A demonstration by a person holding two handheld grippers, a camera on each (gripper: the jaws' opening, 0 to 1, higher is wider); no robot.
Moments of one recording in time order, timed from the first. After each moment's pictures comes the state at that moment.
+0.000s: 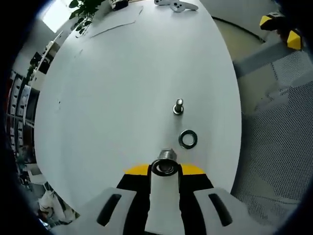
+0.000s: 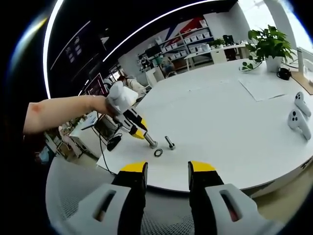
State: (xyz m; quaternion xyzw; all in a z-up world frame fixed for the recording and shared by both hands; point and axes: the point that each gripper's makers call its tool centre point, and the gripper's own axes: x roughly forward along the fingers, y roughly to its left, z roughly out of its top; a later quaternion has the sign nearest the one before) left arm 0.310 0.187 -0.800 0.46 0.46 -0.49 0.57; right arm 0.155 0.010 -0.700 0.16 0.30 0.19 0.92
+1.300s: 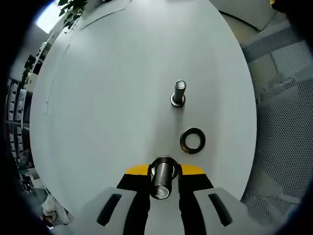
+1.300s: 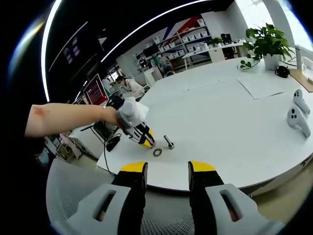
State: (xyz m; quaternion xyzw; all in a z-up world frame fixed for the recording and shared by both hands) left arm 0.308 0.183 -0.853 0.49 0.47 -0.49 0.55; right arm 0.154 0.009 -0.702 0.17 0.31 0.18 0.92
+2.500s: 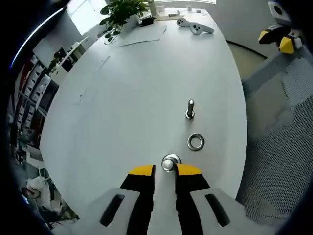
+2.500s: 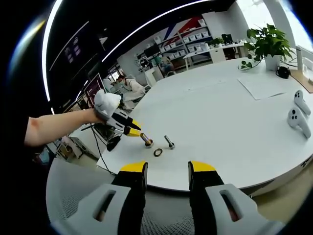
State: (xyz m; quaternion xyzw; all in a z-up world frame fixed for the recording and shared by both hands) left arm 0.315 0.211 -0.780 0.37 0.39 -0.47 0.71; right arm 0.154 0.009 -0.701 0.16 0.31 0.19 0.92
